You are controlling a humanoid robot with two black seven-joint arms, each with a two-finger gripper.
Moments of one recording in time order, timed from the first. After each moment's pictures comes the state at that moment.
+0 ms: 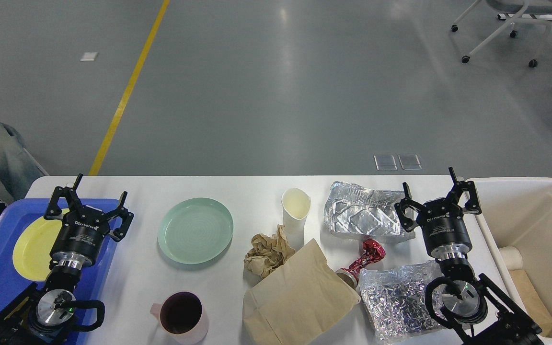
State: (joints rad) left arm -0.26 0.26 -1.16 -0.77 0.07 -0.51 -0.35; right arm 0.21 -0.11 1.21 0.92 -0.22 0.33 0.44
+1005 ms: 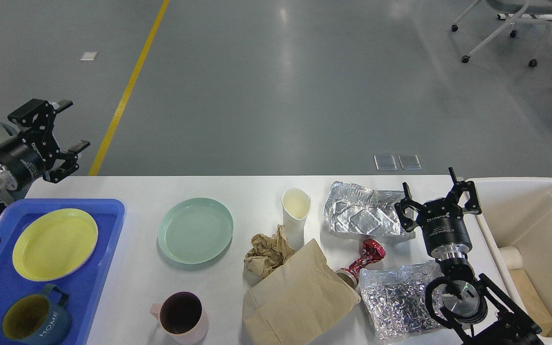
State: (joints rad) left arm -0.98 0.86 -0.08 -0.78 0.07 -0.46 -0.31; right arm 0.21 -0.11 1.21 0.92 -0.22 0.33 0.44
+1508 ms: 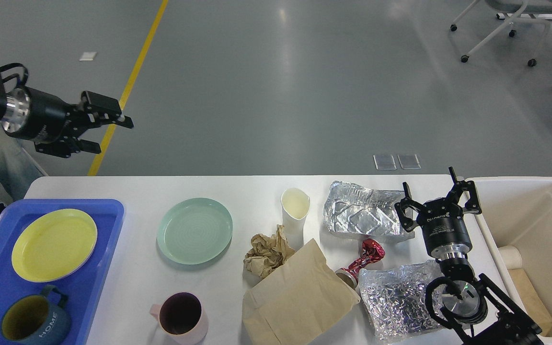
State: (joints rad) left arm -1.80 0.59 1.12 -0.89 0.09 -0.77 -0.30; right arm 0.21 -0.11 1.21 0.92 -0.22 0.33 0.44
